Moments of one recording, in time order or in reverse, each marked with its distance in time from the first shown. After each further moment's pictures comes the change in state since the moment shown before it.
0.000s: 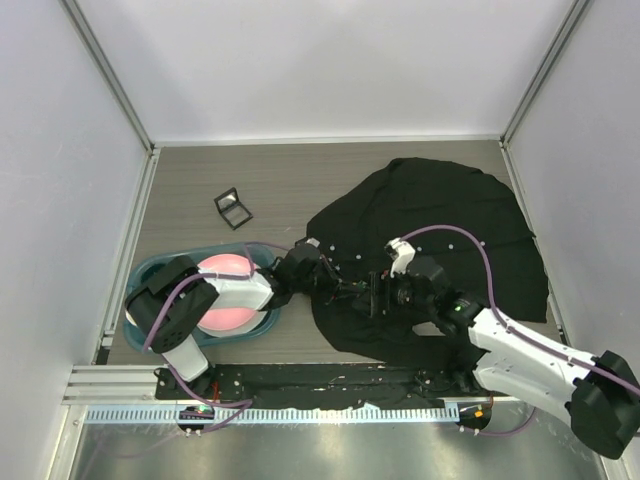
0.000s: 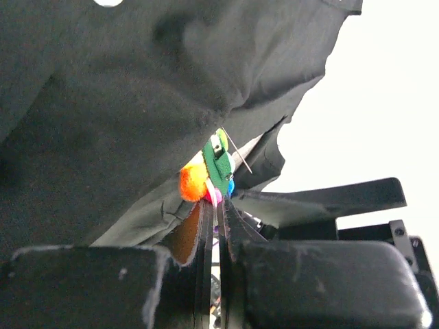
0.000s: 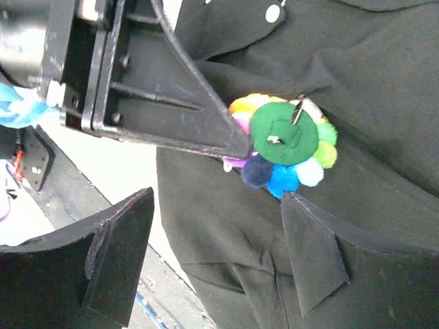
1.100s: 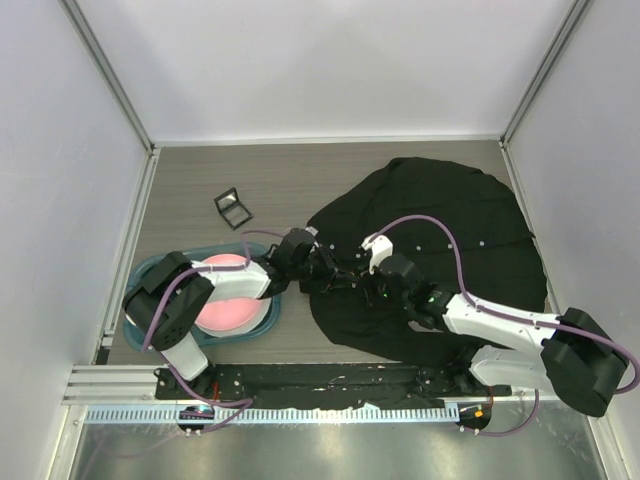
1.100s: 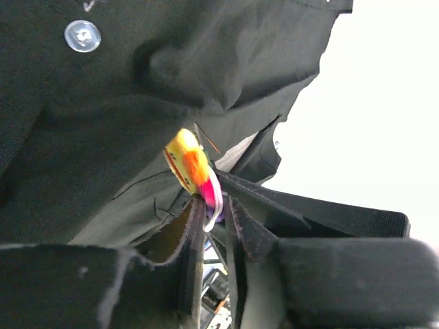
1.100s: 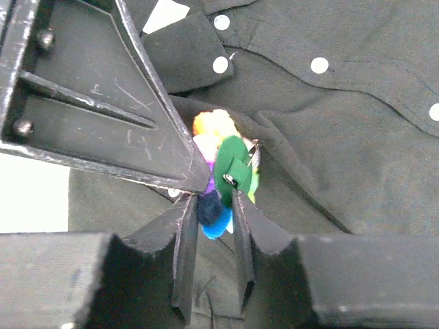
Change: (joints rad) left arm 0.085 0.000 0.100 -0.139 0.104 0.105; right arm 0.153 0.267 0.093 0.141 0.352 -0.269
